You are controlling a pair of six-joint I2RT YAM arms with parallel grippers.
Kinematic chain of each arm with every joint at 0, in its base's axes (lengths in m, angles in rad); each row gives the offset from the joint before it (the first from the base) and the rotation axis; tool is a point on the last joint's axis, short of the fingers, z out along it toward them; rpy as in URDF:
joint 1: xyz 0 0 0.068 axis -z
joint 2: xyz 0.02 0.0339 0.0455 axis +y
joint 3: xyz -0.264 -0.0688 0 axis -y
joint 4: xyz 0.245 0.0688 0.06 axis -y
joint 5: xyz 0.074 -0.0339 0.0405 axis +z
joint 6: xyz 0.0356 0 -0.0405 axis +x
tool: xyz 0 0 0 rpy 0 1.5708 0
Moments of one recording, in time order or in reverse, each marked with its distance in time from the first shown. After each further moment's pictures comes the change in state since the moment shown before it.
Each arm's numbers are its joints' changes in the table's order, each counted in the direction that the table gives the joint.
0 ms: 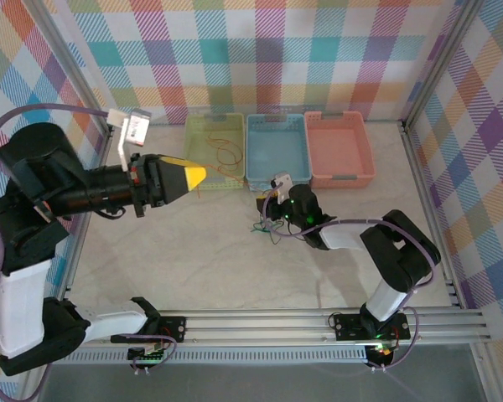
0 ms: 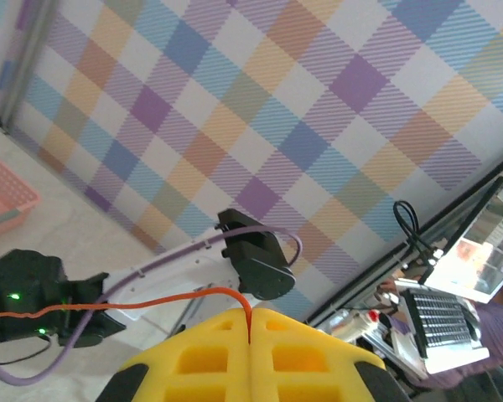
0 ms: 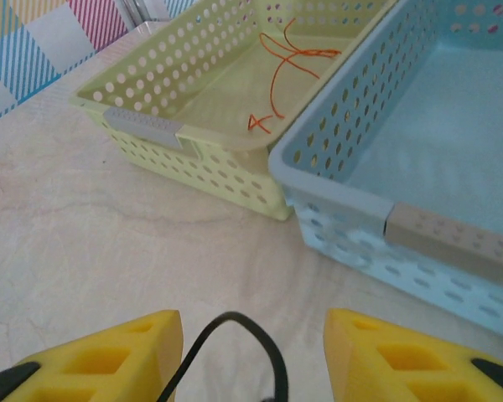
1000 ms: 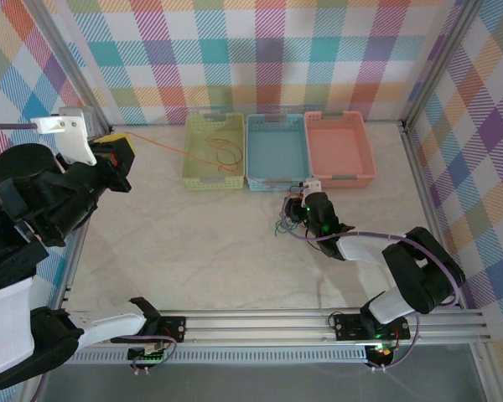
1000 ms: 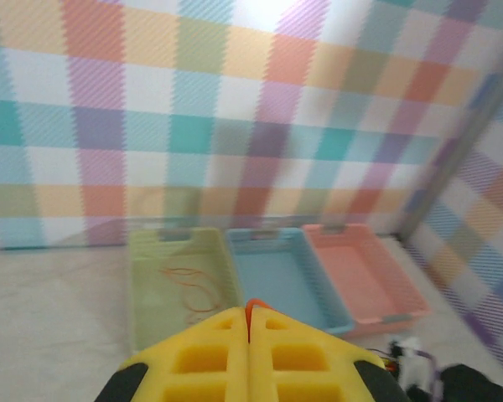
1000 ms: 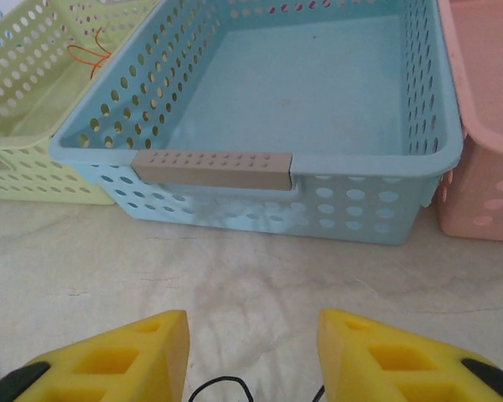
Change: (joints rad) left arm 0.000 -0.076 -0.047 -0.150 1.033 0.305; right arm 0.060 -0.173 -0.146 -0.107 -0.279 0.117
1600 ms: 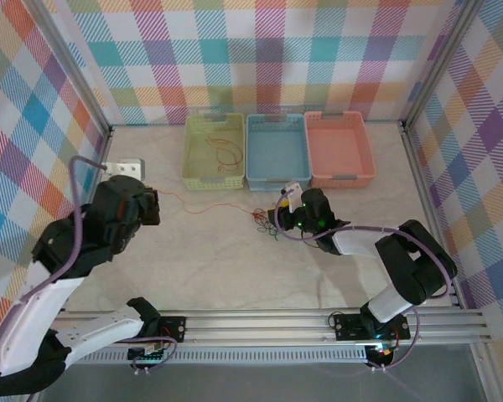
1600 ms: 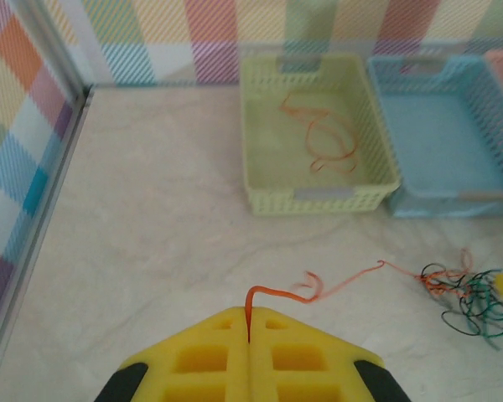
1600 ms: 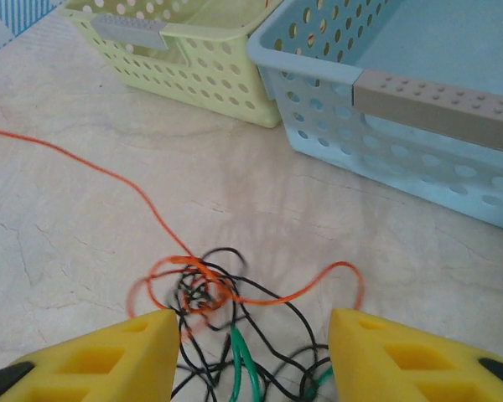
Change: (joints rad) left arm -0.001 -0.184 -0.665 -0.032 0.160 -0.154; right arm 0.005 0.067 0.056 -0.042 0.401 -0.161
